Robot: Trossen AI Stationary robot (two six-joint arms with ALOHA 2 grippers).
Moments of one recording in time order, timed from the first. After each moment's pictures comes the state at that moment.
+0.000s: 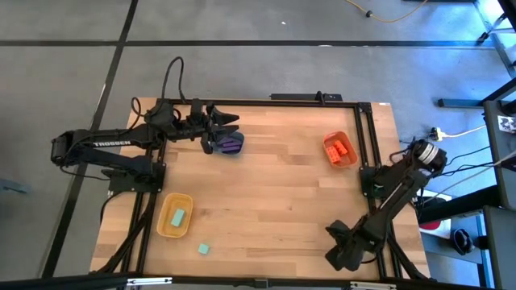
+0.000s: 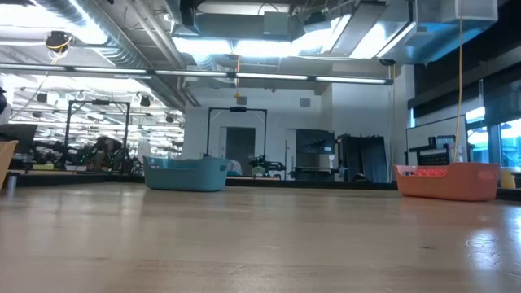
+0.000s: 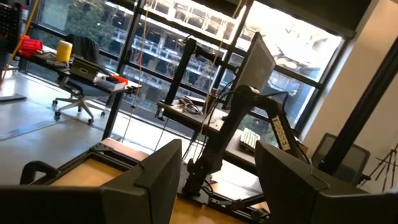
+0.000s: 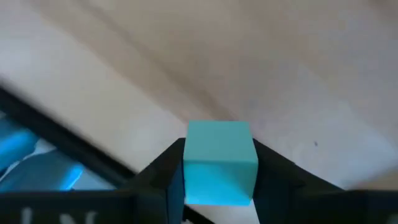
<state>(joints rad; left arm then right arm) 0.23 1.00 0.77 0.46 0.09 -0.42 0.96 1.64 0.90 -0.57 -0.12 1.89</state>
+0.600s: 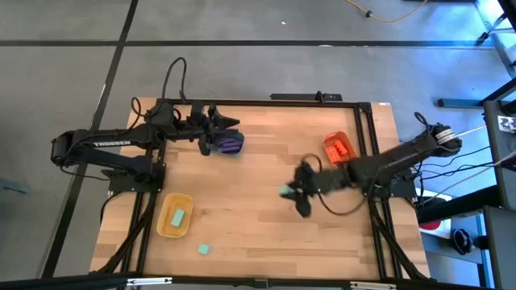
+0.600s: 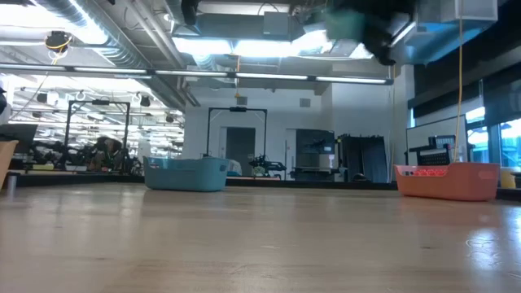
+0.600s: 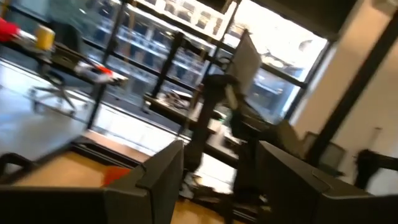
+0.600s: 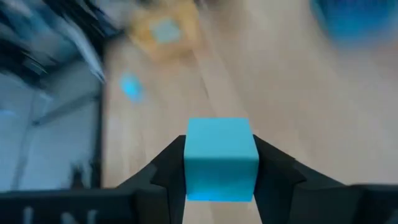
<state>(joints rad) 0.23 1.00 0.77 0.46 0.15 -0.48 0.37 1.31 0.90 -0.21 0.24 0.68</state>
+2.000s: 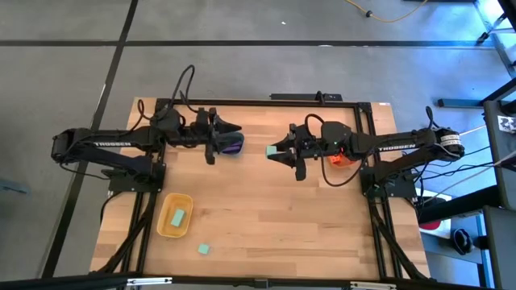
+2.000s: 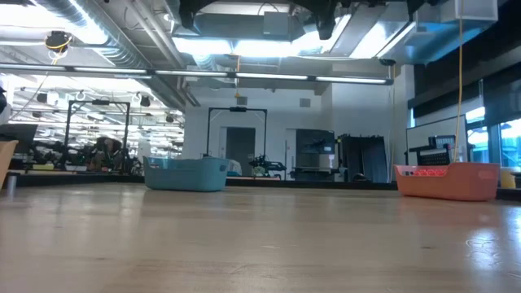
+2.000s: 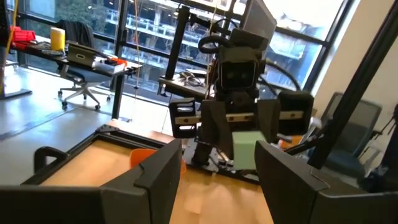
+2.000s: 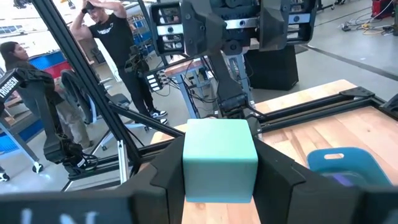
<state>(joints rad) 0.16 1.00 0.77 0.35 0.07 -0.29 -0.03 1.29 0.90 0.33 -0.13 0.33</state>
